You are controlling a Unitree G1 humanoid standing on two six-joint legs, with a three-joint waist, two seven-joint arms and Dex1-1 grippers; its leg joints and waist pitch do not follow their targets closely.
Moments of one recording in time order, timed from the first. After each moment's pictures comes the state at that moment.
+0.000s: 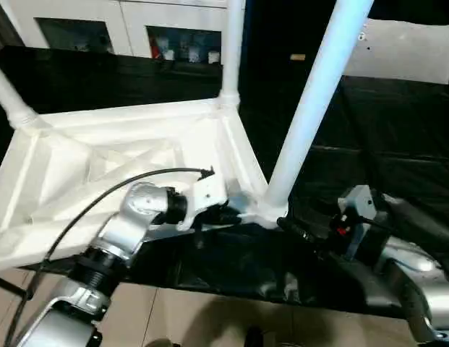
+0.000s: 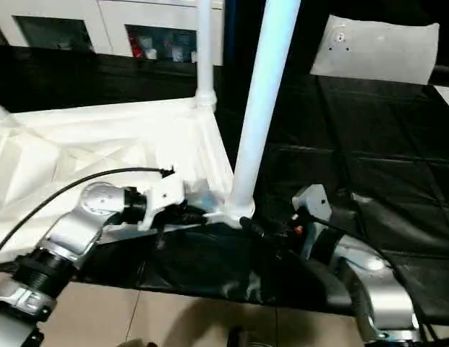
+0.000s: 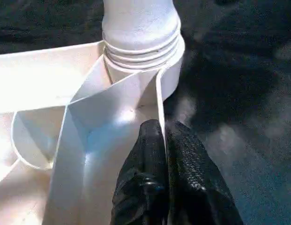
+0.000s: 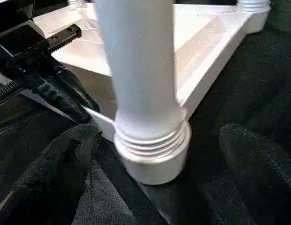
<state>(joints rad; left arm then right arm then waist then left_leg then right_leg) -0.53 0.36 -0.34 0.39 0.04 0.06 -1.16 -0.04 -0.40 -0.05 -0.07 0.32 0.31 0.87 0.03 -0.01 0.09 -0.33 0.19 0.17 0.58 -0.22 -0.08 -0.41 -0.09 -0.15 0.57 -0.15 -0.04</state>
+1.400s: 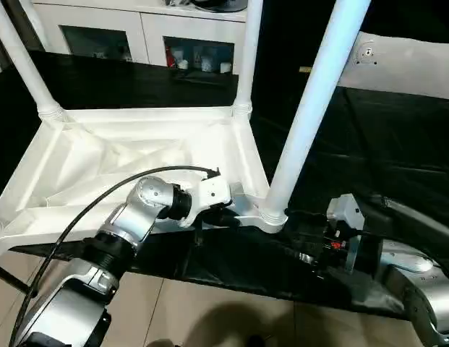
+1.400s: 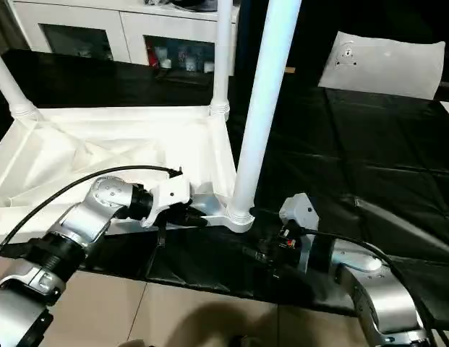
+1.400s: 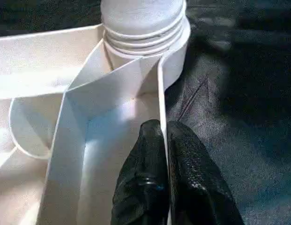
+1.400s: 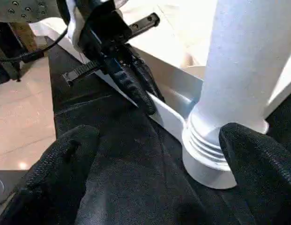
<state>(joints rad) -0.64 0.35 -0.40 0.58 0.08 0.00 -1.17 -0.03 -0.49 0.05 -0.12 0.34 0.34 0.97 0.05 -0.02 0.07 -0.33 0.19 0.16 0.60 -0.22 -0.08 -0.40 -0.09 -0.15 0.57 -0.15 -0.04</state>
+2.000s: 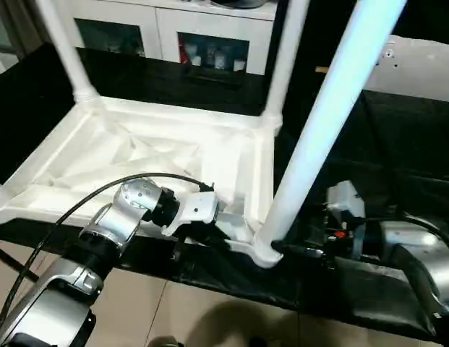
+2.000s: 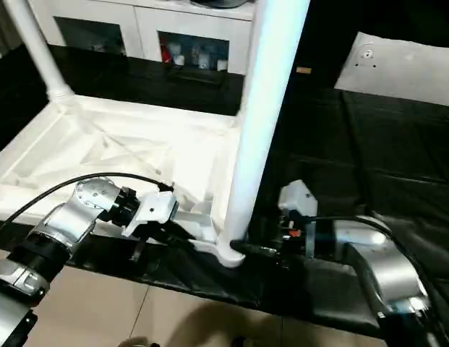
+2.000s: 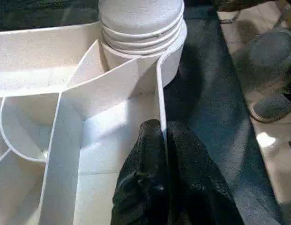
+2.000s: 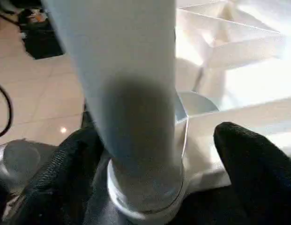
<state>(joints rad) -0.64 0.41 -0.44 0.61 0.01 -0.17 -1.47 -0.20 -0.57 0.13 0.01 0.36 0.28 1.20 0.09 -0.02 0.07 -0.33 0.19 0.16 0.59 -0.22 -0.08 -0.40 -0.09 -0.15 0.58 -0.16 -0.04</state>
